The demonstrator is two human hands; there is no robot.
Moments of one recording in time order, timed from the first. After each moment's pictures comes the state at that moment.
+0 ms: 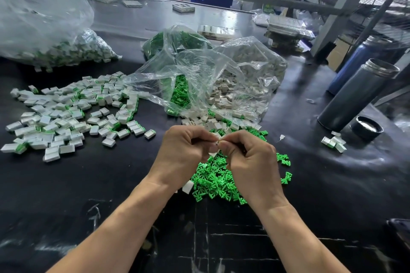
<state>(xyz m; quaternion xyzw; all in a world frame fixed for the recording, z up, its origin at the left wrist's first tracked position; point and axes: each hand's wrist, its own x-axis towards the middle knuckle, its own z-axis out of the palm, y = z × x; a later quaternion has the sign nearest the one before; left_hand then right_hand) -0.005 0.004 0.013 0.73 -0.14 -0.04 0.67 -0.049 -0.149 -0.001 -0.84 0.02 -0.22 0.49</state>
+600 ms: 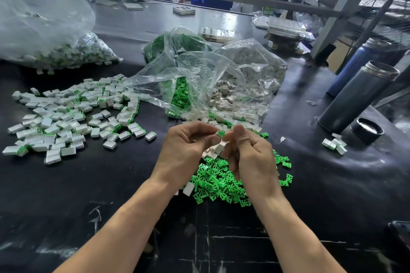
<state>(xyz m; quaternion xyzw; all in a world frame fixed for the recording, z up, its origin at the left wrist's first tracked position) -0.003 0.000 0.013 0.70 -0.13 -0.03 0.70 -0.043 -0.145 0.005 -0.72 0.08 -0.13 0.67</state>
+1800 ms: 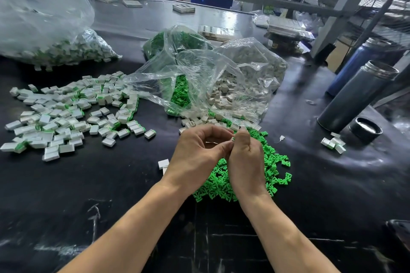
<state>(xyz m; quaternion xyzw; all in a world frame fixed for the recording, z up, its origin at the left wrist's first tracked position) -0.011 -0.019 0.006 0.67 -0.16 -0.06 0.72 -0.030 -0.128 -0.006 -0.76 0.13 -0.22 0.60</state>
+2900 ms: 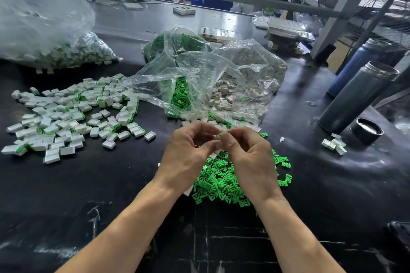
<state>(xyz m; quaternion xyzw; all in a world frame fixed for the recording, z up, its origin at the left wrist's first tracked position) -0.005 -0.004 0.005 0.73 -0.14 -0.02 0.67 -0.040 -0.149 -0.001 -0.79 0.04 -0.19 0.58</state>
